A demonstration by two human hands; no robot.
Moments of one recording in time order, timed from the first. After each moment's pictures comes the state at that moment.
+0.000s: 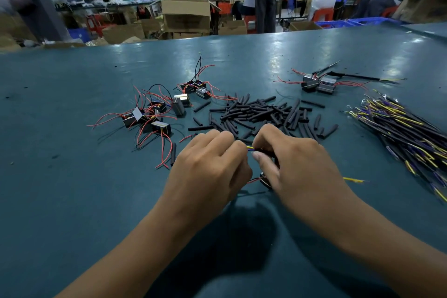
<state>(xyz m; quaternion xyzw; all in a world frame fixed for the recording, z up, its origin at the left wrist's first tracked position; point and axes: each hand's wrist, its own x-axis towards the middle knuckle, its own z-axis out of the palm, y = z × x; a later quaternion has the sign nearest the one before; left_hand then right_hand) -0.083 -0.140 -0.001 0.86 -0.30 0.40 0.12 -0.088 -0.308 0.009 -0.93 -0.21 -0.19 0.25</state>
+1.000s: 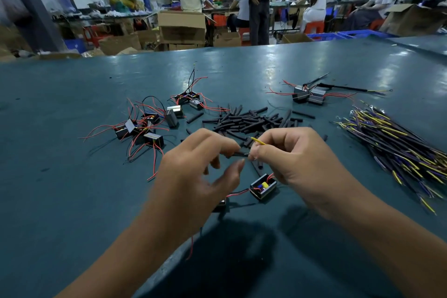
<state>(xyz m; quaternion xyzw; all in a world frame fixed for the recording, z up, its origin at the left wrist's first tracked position) -0.089 -0.132 0.017 0.84 -0.27 0.33 0.32 -0.070 -0.320 0.026 -0.75 -0.15 -0.02 0.64</state>
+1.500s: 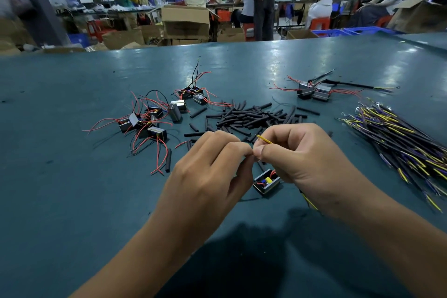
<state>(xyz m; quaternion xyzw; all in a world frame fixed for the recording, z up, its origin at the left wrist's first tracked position) -0.096 -0.146 0.009 0.82 -0.30 0.43 0.21 -0.077 -0.316 0.032 -0.73 -0.20 0.01 0.66</state>
